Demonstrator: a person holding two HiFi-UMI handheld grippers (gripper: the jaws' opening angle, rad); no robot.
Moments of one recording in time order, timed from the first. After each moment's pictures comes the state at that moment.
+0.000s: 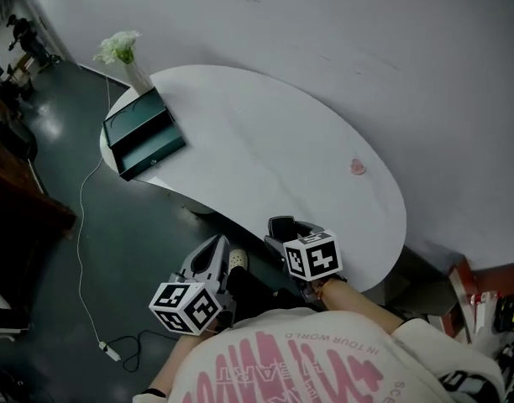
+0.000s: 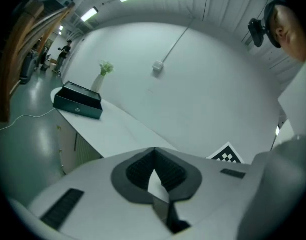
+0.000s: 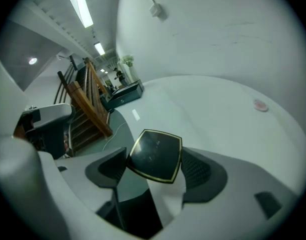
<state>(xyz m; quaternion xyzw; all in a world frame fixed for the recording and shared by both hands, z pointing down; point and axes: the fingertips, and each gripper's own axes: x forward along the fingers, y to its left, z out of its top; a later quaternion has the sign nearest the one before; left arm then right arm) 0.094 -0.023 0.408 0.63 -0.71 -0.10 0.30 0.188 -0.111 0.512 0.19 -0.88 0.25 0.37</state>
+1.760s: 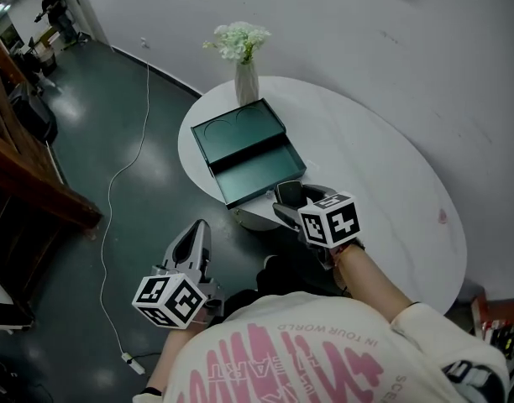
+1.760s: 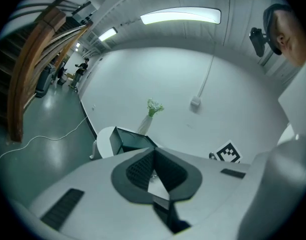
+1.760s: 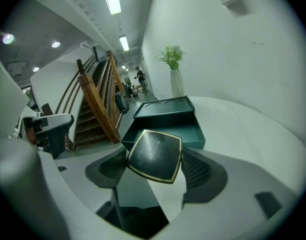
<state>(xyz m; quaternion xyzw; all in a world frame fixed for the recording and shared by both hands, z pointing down) -0.295 0.067 0.381 0.56 -0.77 -0.16 0.24 -0.197 -0.101 0.457 0.11 -0.92 0.15 0.35</state>
